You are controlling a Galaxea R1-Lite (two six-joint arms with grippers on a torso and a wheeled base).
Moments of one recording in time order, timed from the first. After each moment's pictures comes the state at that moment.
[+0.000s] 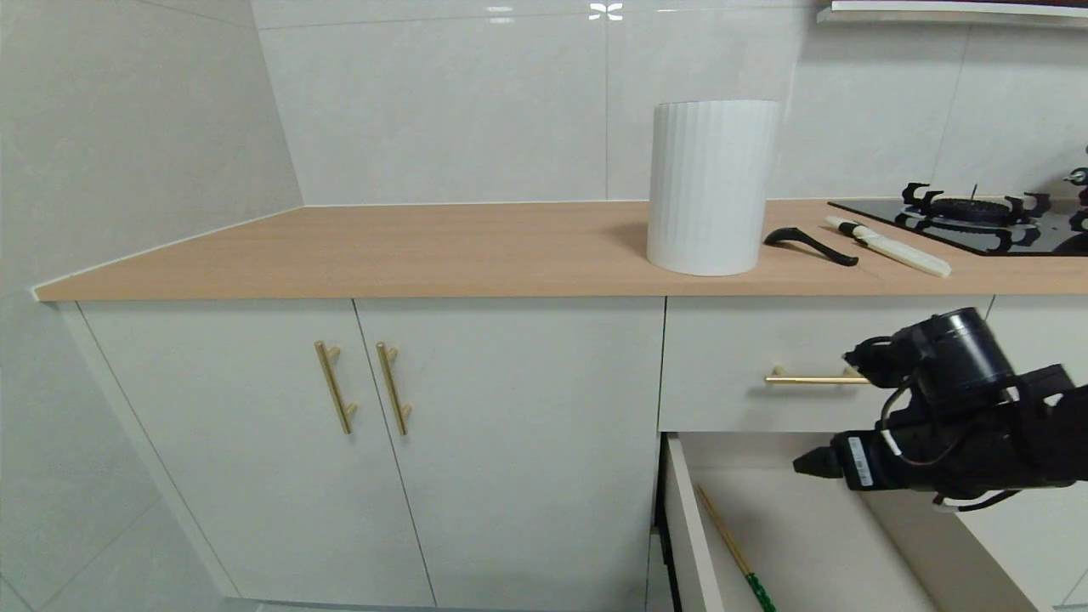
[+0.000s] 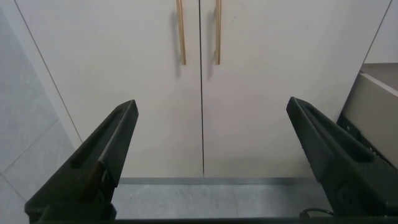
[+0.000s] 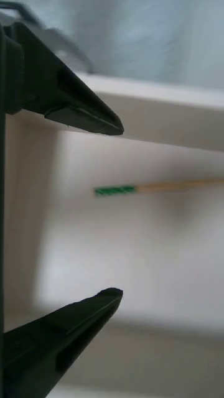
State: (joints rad) left arm 0.00 0.00 0.00 0.00 -0.02 0.01; right arm 0.28 1.67 -0.80 0.00 -0.09 0.18
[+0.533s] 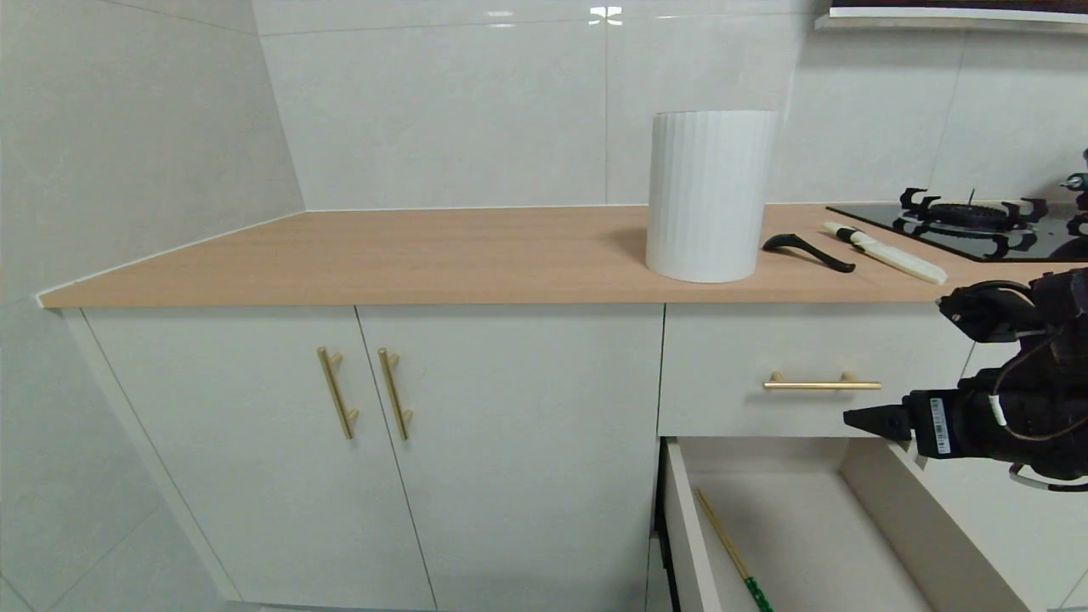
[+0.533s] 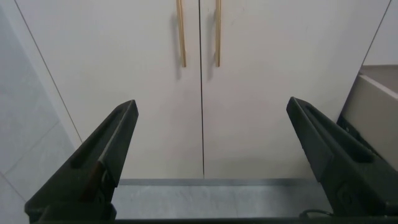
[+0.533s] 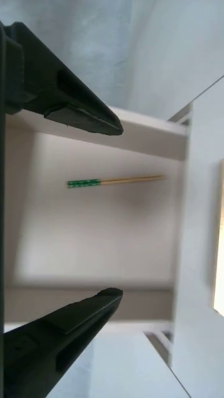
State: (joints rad) left arm 0.00 0.00 0.00 0.00 -0.02 0.01; right arm 0.24 1.44 -0.78 -0.01 -0.10 0.13
